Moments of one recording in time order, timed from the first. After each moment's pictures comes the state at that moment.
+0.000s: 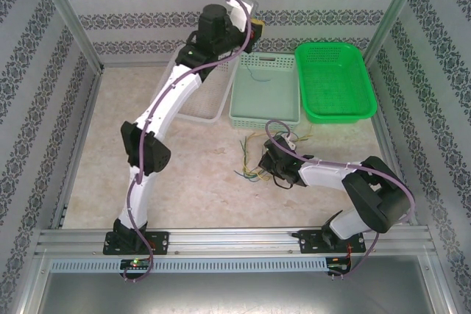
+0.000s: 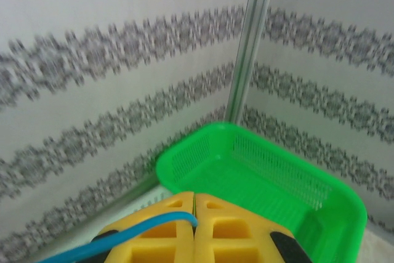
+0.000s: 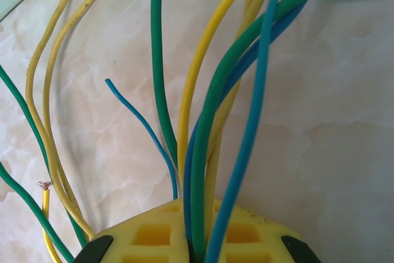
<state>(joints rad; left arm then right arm) -0.48 2.25 2.48 -0.38 0.32 -0.04 0.64 1.48 0.55 -0.01 0.08 1.12</state>
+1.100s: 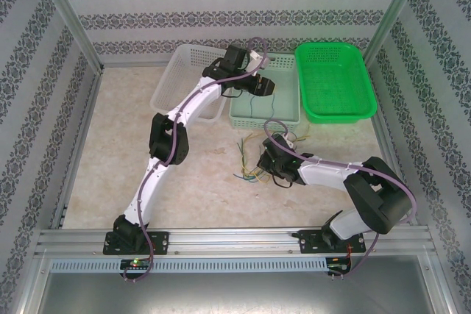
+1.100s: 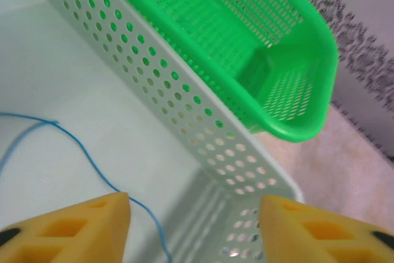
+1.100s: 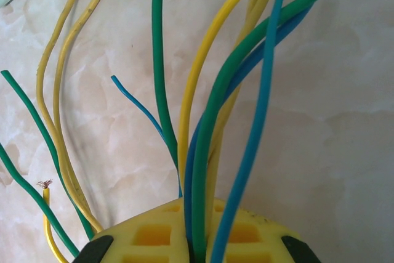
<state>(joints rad) -0.48 2.57 2.54 -0.65 0.67 -0.12 0.64 1.48 0.58 -0.07 0.05 1.09</state>
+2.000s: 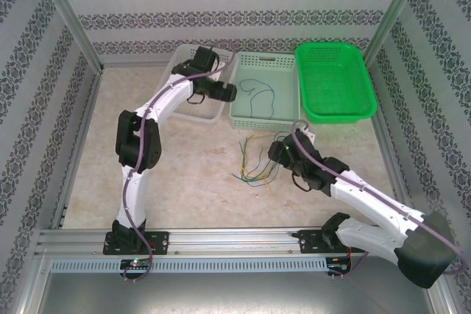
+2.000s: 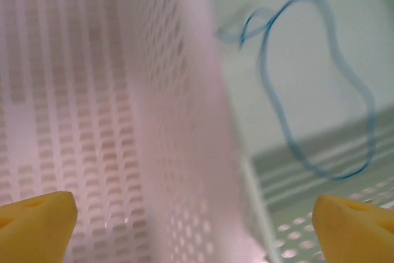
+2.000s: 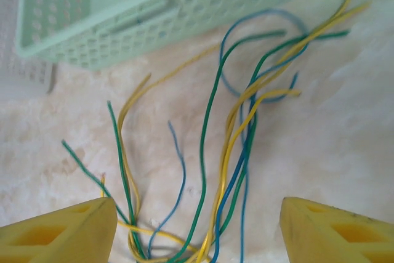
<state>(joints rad) -0.36 2.18 1.96 -0.79 0.17 -0.11 0.58 1.01 0.65 -0.47 0.20 0.91</state>
